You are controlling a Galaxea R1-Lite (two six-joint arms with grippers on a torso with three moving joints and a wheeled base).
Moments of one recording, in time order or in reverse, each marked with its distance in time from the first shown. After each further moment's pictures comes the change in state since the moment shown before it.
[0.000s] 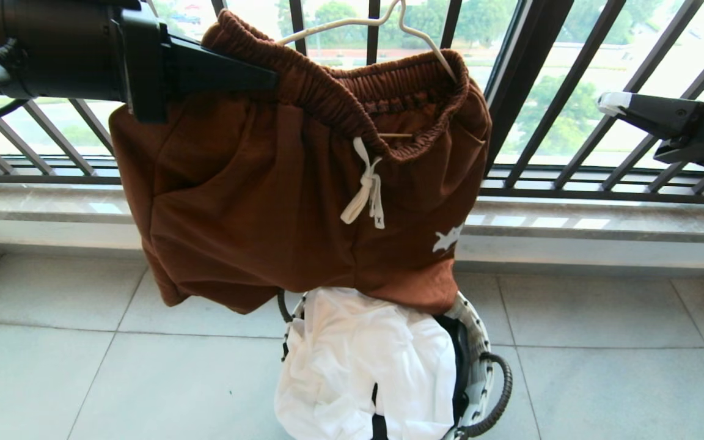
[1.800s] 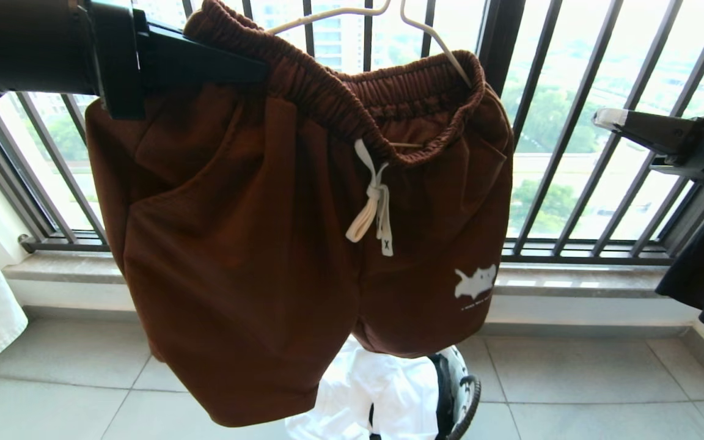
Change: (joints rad) left arm 0.000 -0.032 0.015 0.007 0.009 0.007; right arm 0.019 -0.015 0.095 -0.093 0.004 -0.102
